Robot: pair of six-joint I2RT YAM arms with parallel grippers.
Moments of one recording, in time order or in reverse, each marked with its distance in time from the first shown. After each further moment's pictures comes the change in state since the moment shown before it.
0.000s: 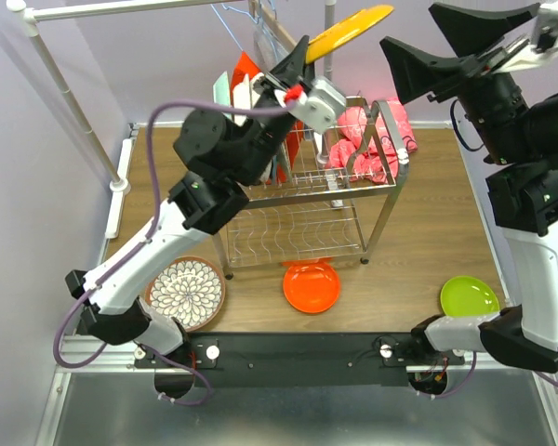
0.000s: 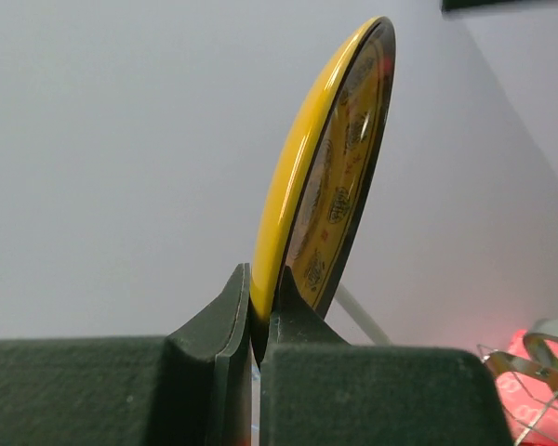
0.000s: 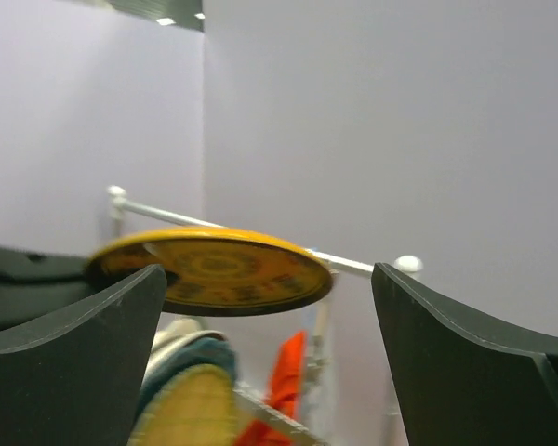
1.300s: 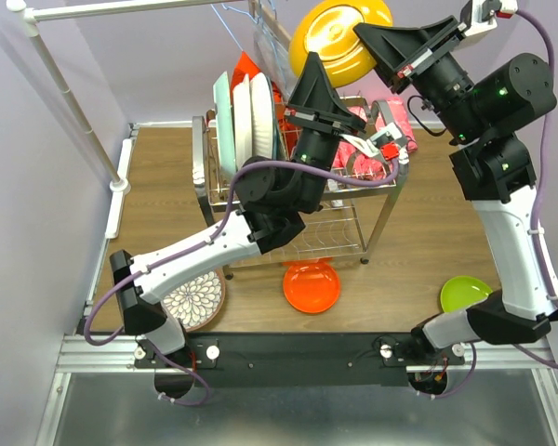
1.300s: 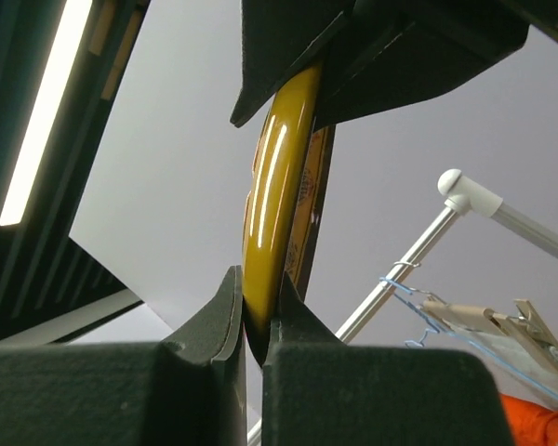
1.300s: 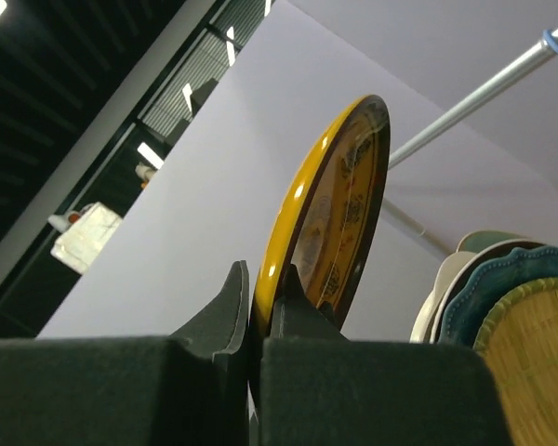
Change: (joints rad) left arm -0.201 0.121 -0.217 0.616 -0.353 0.917; right arm -0.003 0.125 0.014 -0.040 -0.018 1.190
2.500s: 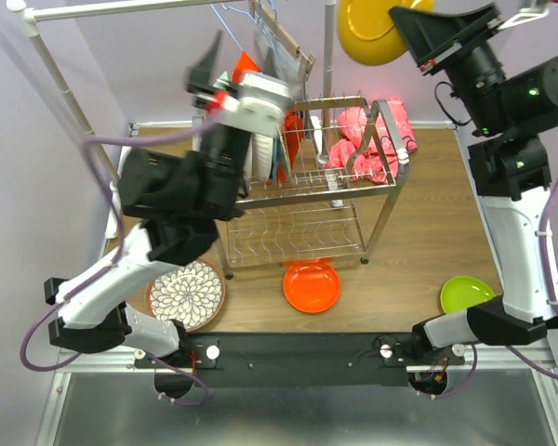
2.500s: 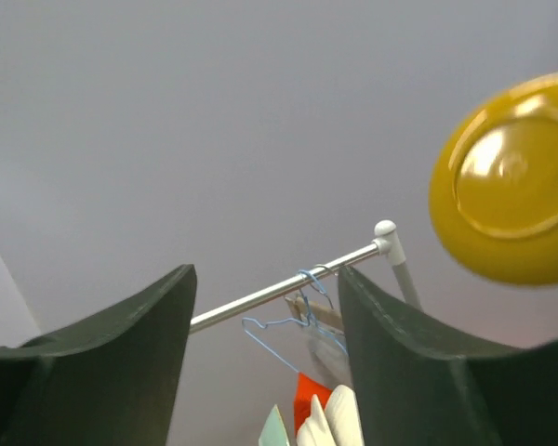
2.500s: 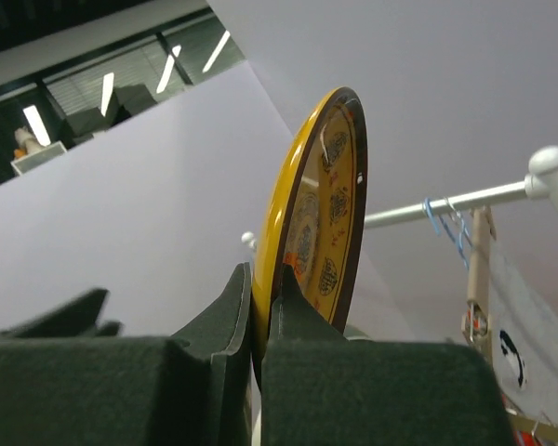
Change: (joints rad) left arm -0.036 -0.251 0.110 -0.346 -0.089 -0.686; right arm -0.151 -0.022 0.008 0.111 -0.035 -0.378
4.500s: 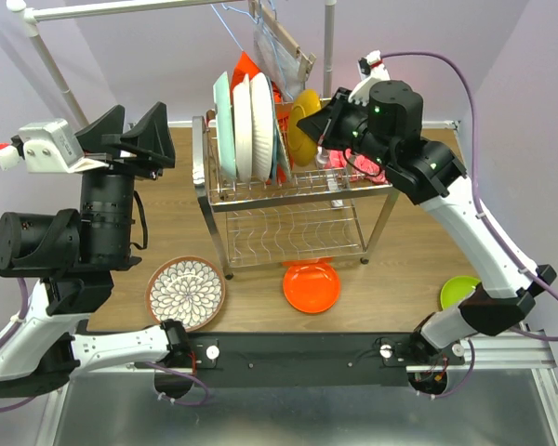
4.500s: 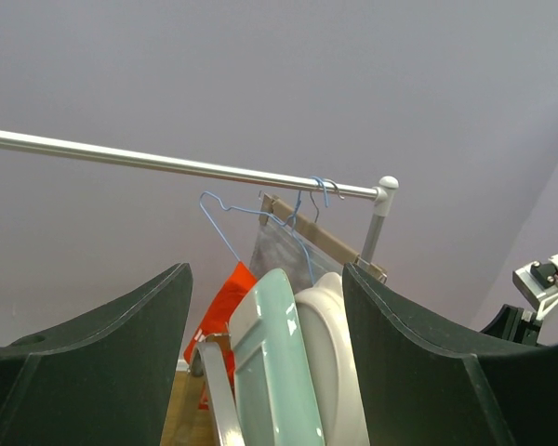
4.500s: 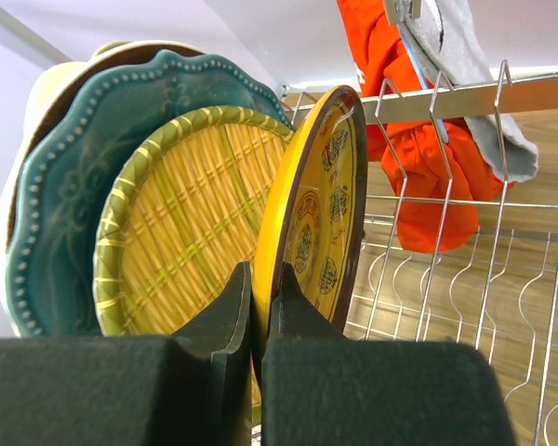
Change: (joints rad) left arm 0.076 -0.488 -0.333 -0.208 -0.197 -0.720; right arm 0.381 0.091 -0.172 -0.516 0.381 -0.190
